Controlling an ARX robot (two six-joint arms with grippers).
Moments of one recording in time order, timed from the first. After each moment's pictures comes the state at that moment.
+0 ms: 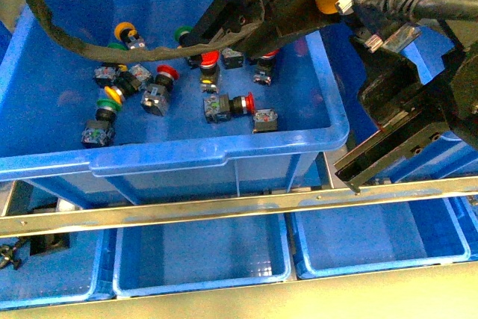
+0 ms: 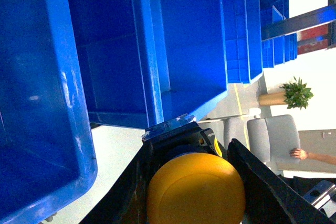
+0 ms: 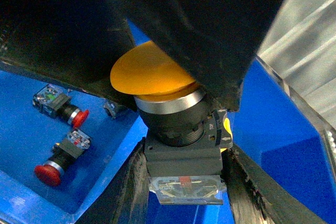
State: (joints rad) left arm -0.64 1.77 1.02 0.37 0.44 -0.86; right arm 0.42 1.54 0.28 1.14 0.39 -0.64
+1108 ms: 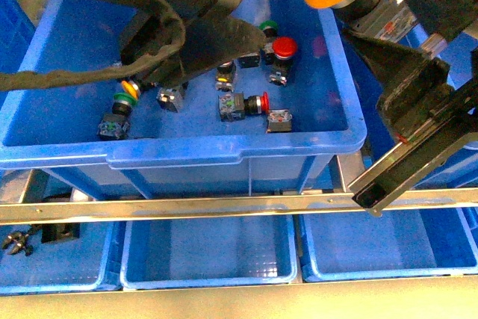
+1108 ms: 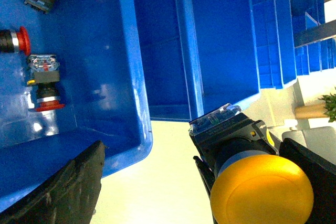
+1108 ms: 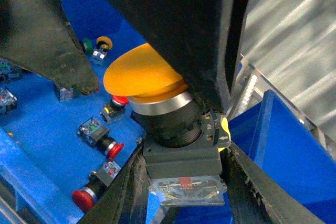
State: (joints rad) left arm -0.56 1.58 0.85 0.27 0.34 -0.74; right arm 0.34 1.47 0.25 1.09 0.19 -0.68
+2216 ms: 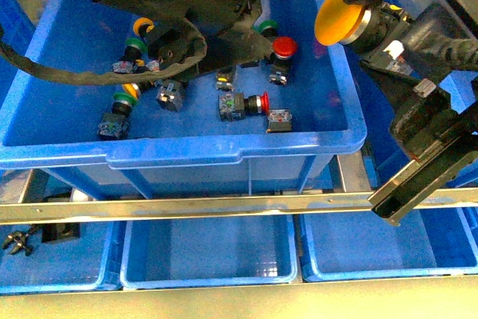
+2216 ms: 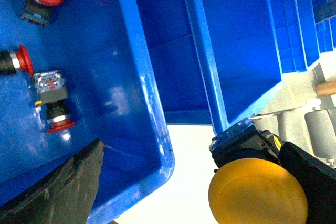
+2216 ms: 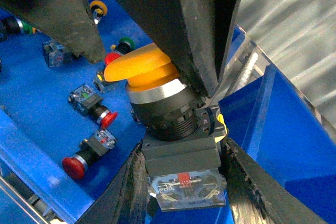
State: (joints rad) left arm -0.49 1.73 0.97 0.27 0.35 -0.56; right arm 0.25 1.48 0.23 1.07 0.18 -0.72
